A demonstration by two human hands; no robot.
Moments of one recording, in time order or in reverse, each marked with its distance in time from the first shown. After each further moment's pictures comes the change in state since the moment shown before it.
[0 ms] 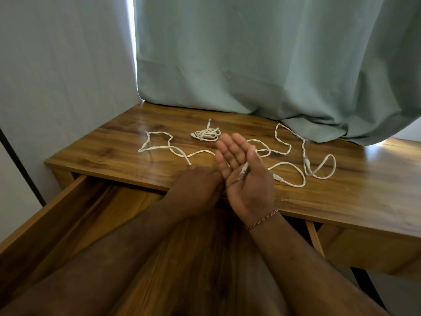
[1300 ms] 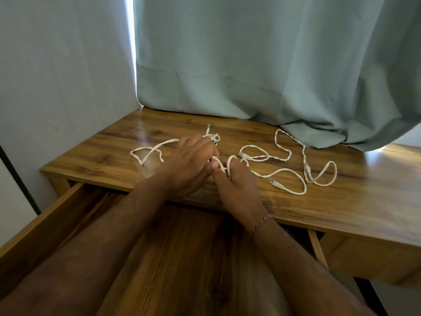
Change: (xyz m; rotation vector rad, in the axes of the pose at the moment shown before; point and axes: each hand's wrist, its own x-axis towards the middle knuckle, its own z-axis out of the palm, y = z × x) left_hand 0.033 -0.041 -0.032 0.062 0.238 0.213; right_hand 0.007 0.004 -0.002 -1.403 0.054 -0.146
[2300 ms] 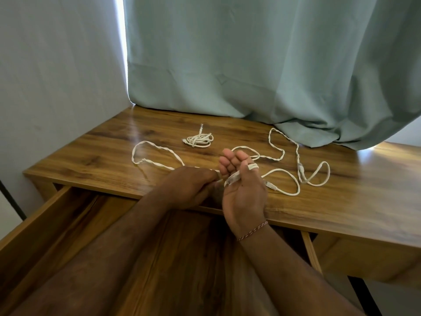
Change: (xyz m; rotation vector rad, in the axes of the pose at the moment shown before) left_hand -0.012 -0.001 0.043 -0.172 -0.231 -0.035; right_hand 0.006 0.009 0.005 1.278 0.281 0.264
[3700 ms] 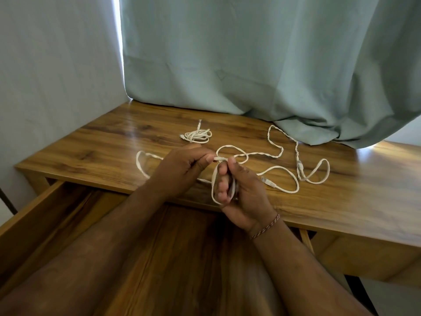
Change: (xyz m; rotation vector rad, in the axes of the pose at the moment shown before) left_hand 0.007 0.006 -0.013 -0.292 0.299 -0.146; right_hand -0.003 -0.026 -0.022 -0.029 -0.478 0.424
